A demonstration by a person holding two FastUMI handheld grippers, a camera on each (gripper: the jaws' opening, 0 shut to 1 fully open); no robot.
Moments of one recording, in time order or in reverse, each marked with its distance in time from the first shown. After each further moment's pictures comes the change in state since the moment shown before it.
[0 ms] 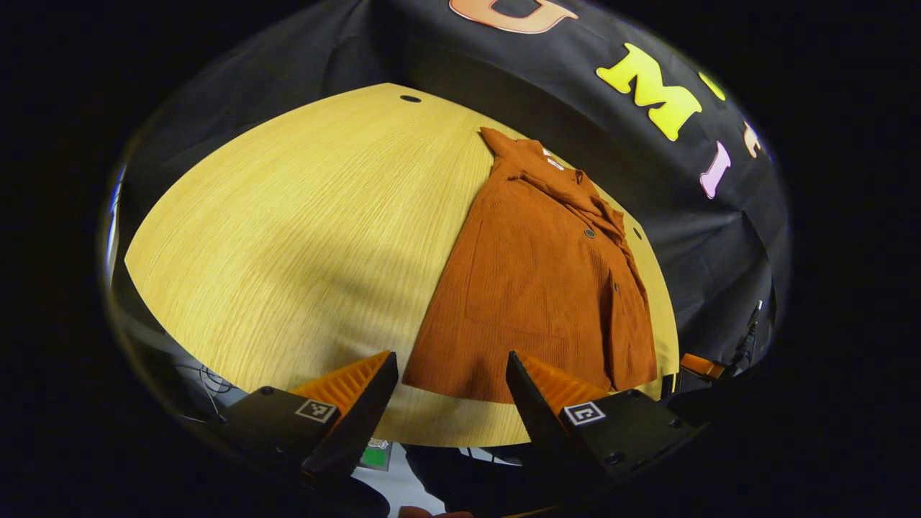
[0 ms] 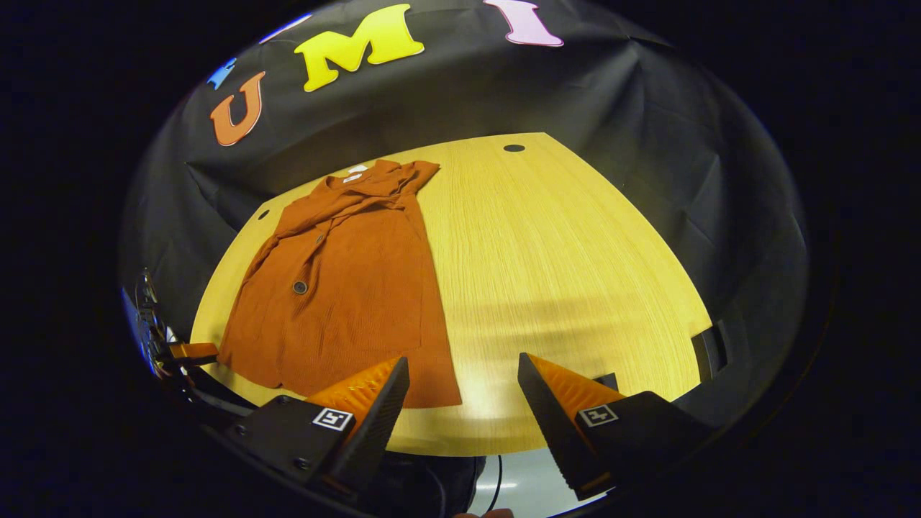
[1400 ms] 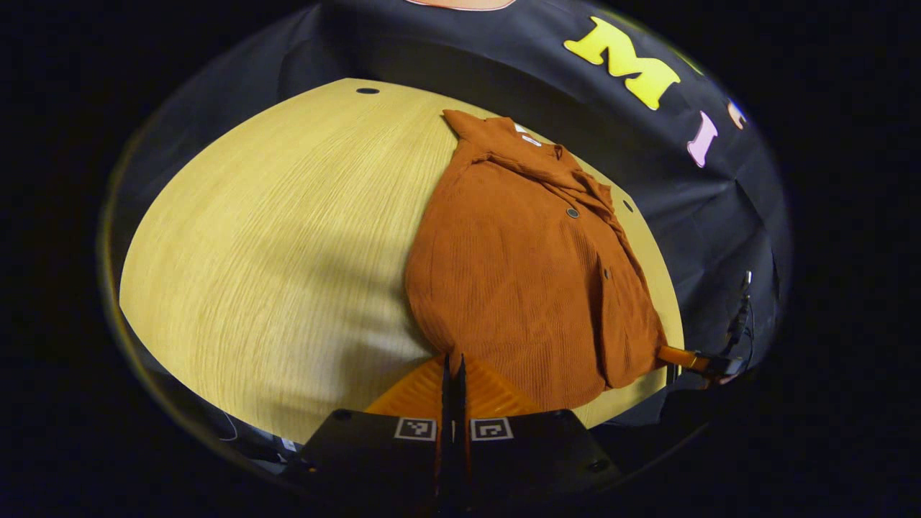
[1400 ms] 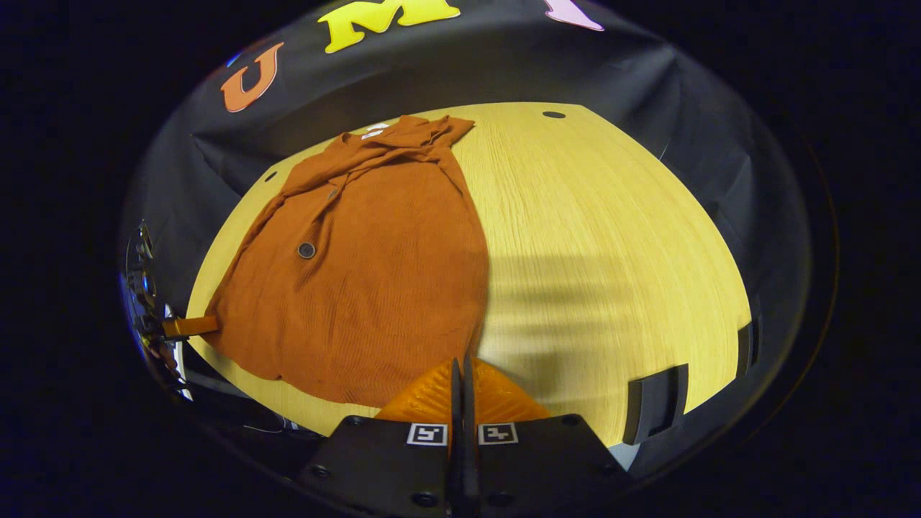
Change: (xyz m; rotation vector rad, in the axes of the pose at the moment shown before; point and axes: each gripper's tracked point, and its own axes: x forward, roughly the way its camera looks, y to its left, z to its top) left arm 0.012 -0.034 0.008 0.141 0.069 -0.033; right arm 0.025 0.055 -0.026 -0.034 0.126 0.028
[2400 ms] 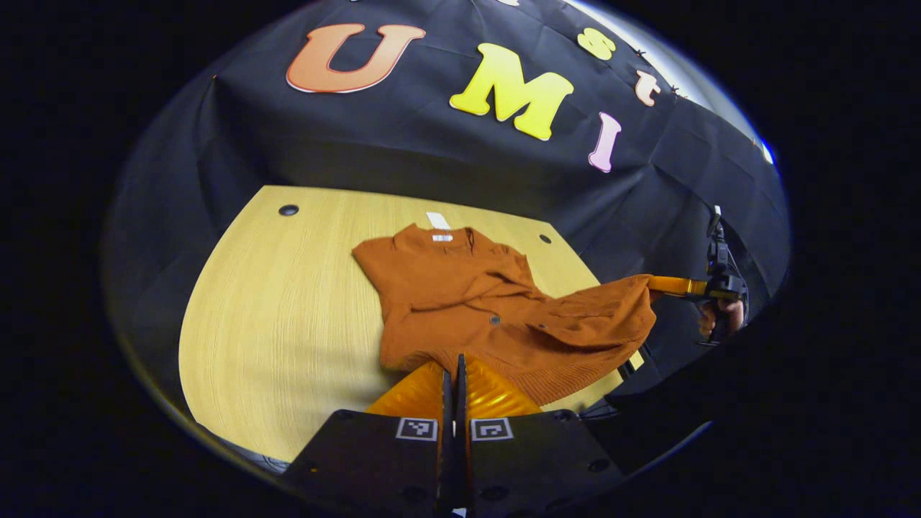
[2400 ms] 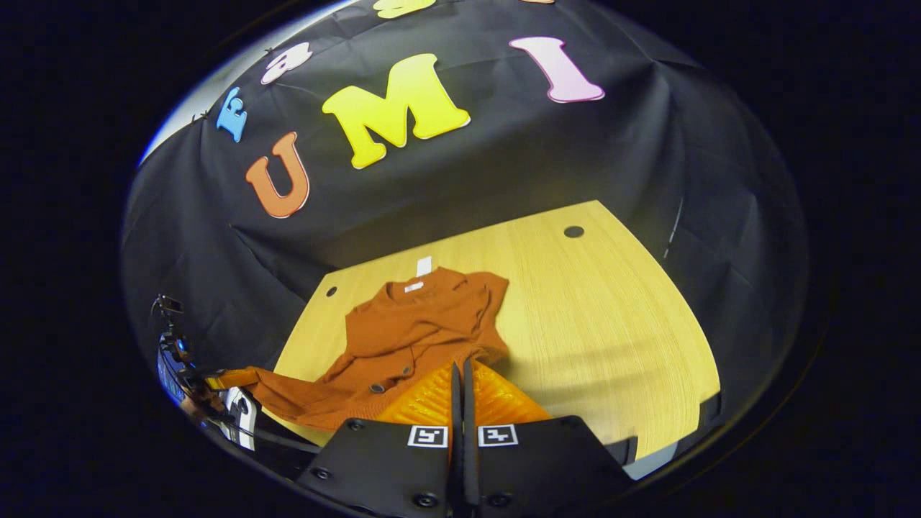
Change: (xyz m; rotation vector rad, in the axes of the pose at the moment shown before) left arm -0.101 -0.075 0.150 0.280 -0.225 -0.196; right arm -0.092 0.041 0.272 0.081 -0.318 0.189
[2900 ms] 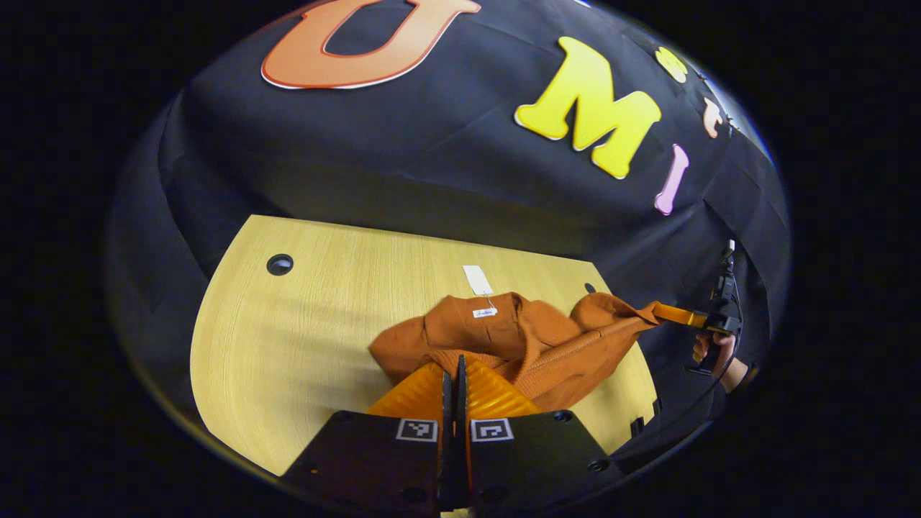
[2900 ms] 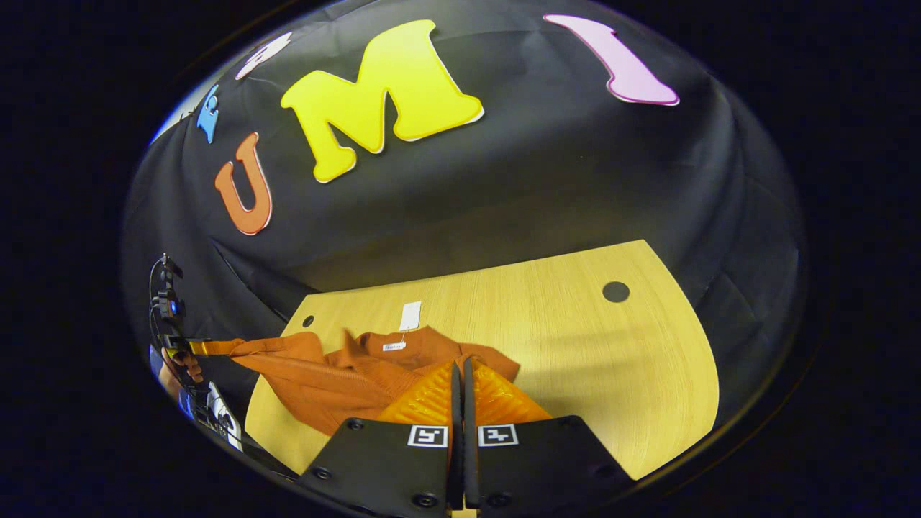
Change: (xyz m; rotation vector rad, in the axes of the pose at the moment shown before) left arm 0.152 0.097 0.157 -0.081 0.071 0.085; right arm 0.197 -0.013 0.123 -0.062 0.021 0.014
